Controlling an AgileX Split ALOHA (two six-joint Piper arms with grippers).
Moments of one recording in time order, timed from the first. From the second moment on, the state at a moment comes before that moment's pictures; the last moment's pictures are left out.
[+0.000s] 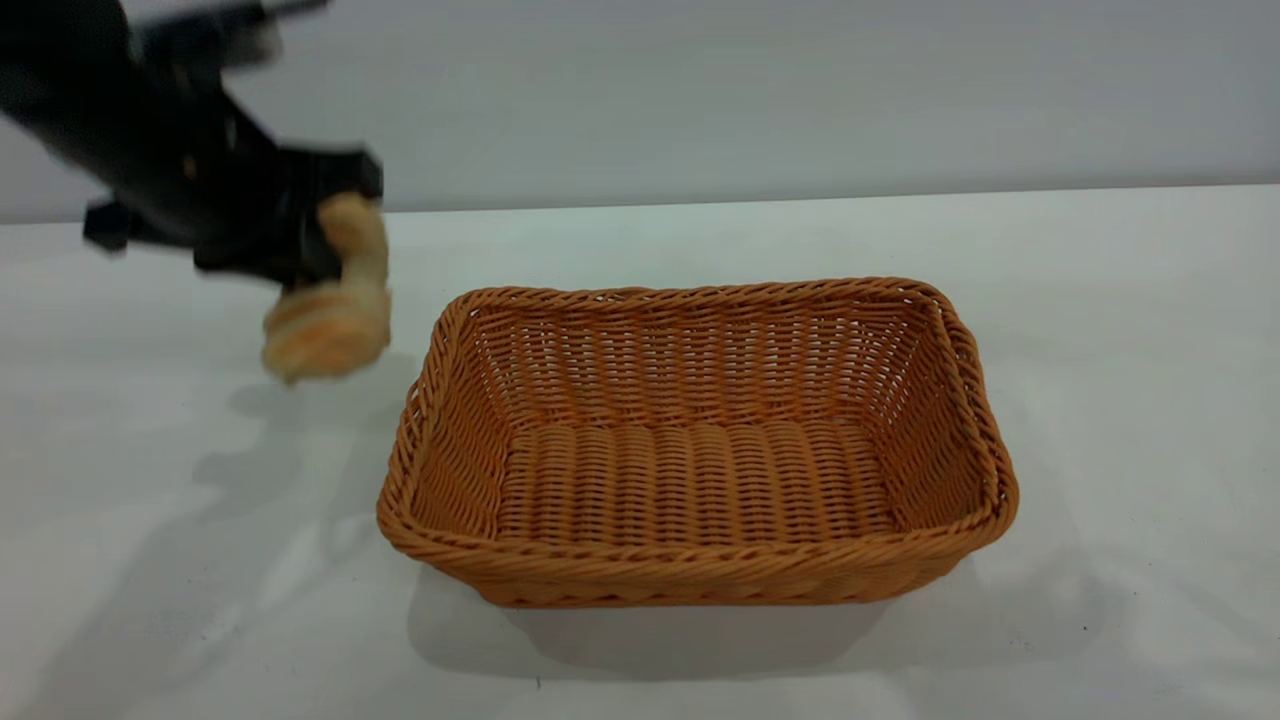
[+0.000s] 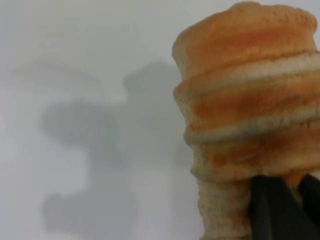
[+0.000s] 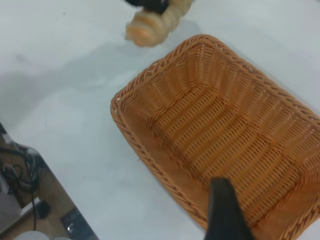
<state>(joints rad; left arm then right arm) -0.23 1.90 -1.04 -0.26 0.09 -0.04 0.29 1.19 -0.93 0.73 0.74 -0.88</state>
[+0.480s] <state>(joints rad) -0.54 1.83 -1.04 -0.26 0.08 0.03 0.29 1.19 -0.93 0.77 0.77 -0.88</state>
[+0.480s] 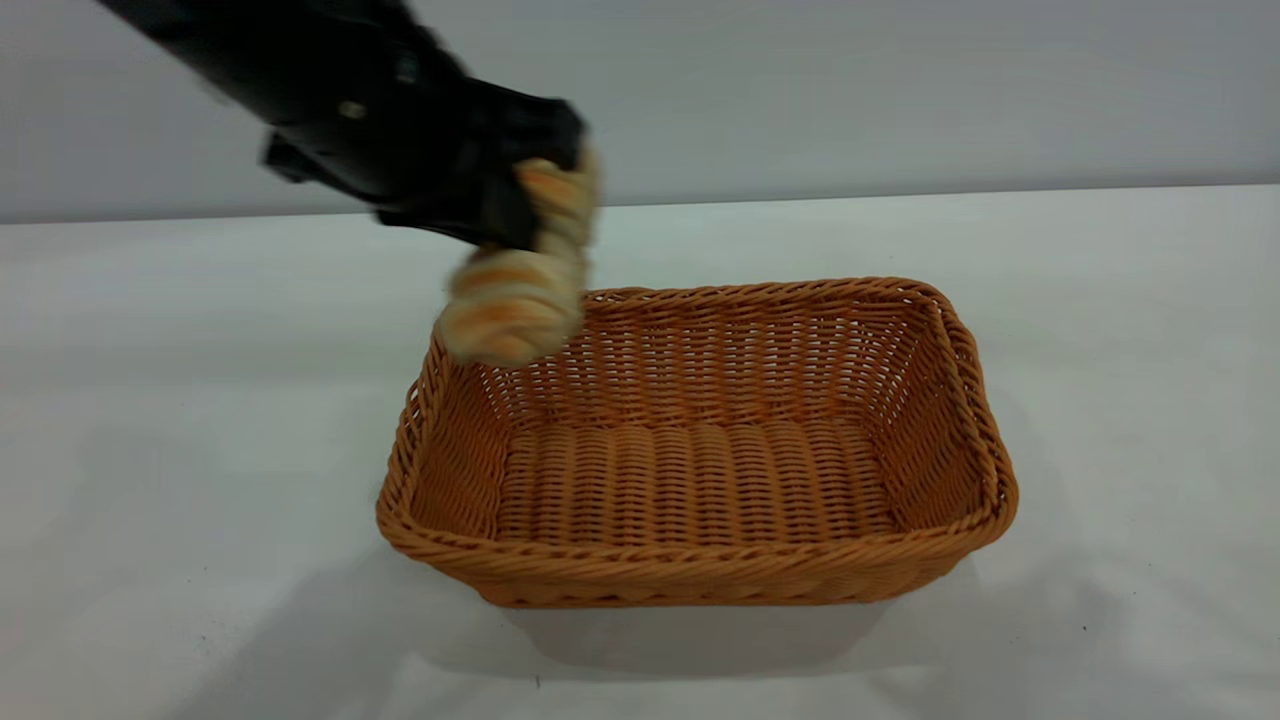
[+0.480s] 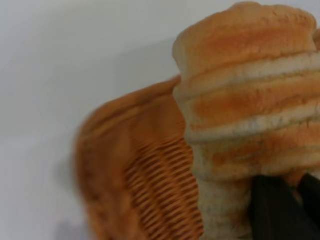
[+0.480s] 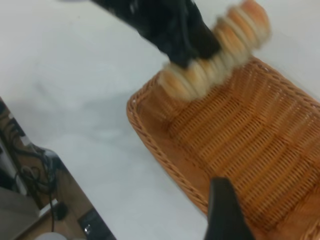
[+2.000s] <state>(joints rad) -0.61 1.30 -1.04 -0.21 0.39 0.27 0.29 0.58 -0.89 0.28 1.01 -0.37</state>
